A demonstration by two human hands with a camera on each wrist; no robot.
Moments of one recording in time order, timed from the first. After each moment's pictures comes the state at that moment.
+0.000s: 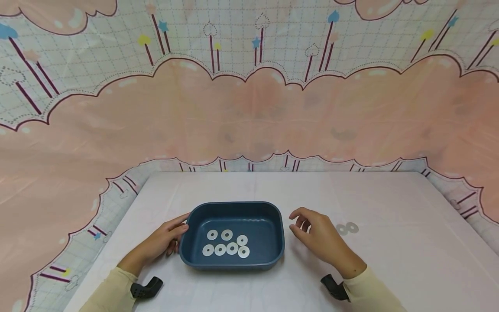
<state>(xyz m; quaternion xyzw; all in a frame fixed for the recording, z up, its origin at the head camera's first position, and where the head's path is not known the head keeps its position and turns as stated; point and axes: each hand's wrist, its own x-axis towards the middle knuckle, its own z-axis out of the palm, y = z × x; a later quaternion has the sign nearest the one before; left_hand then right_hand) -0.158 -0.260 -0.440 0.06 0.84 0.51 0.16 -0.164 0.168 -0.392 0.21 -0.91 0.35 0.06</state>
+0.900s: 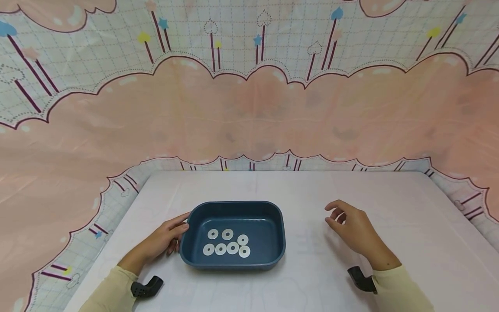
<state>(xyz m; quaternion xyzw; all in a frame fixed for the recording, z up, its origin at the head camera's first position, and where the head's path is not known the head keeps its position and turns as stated) -0.159 -0.261 -0.441 0.07 0.84 0.52 0.16 -0.185 0.238 -0.395 0.14 -0.94 0.31 0.07</state>
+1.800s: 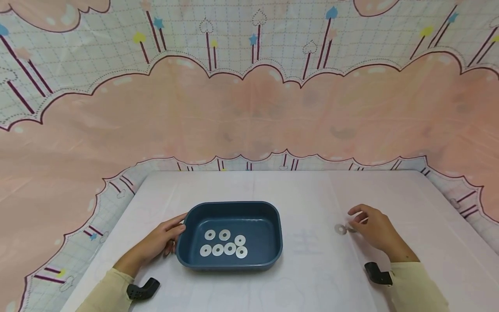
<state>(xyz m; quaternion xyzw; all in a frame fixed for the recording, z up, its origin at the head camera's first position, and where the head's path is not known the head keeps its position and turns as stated) -0.160 -0.263 -0.444 0.08 0.84 0.52 0.16 -0.202 0.303 -0.423 0.07 -0.95 0.30 -0.03</state>
